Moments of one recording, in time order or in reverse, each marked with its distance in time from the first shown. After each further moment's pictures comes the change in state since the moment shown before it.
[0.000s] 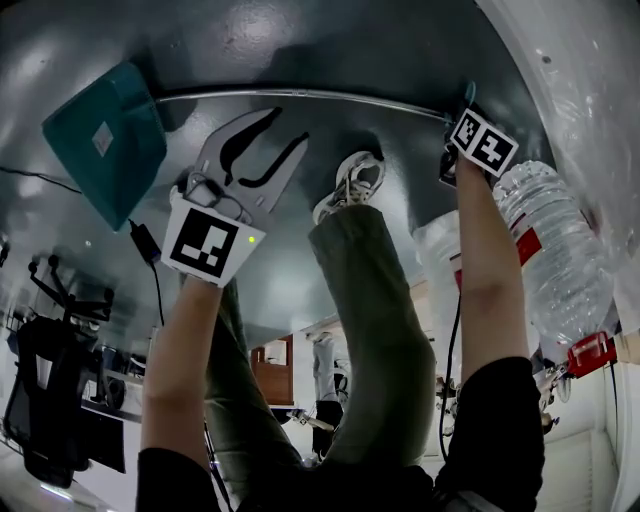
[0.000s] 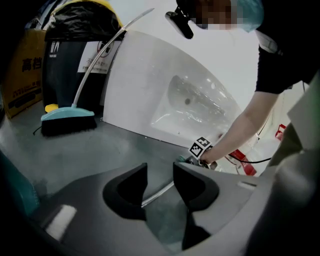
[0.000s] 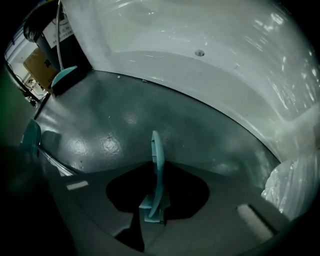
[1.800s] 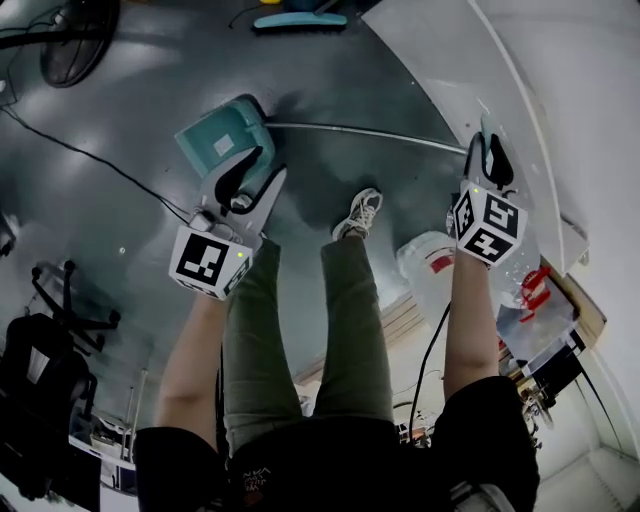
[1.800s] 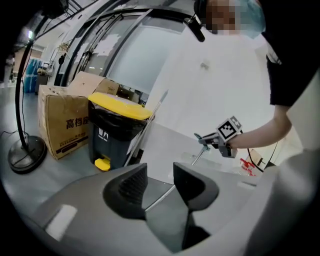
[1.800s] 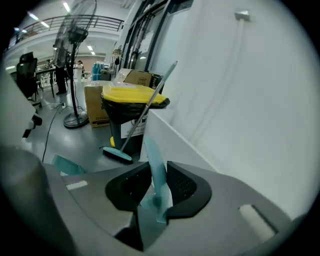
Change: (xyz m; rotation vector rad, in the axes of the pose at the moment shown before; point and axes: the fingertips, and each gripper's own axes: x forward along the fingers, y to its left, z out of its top) left arm -0.338 0.047 0.170 -0.016 -0.382 0.166; right arm -0.503 0.243 0.236 -0.458 -0.649 -0.106
